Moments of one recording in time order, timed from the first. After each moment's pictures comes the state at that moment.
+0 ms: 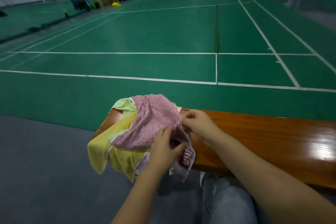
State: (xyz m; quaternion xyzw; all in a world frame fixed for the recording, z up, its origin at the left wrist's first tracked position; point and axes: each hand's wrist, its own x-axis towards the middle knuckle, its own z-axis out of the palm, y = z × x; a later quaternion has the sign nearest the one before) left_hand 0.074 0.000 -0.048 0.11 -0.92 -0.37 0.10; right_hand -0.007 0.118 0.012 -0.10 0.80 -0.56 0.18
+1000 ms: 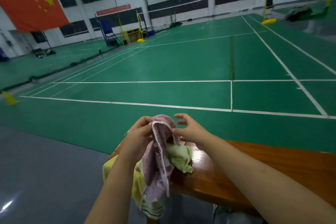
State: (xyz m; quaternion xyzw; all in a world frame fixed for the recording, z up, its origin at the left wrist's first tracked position) left_hand 0.079 -0.020 0.096 0.13 -0.57 -0.79 0.18; right_hand -0.028 0.111 0.070 -0.21 0.73 -0.61 0.23
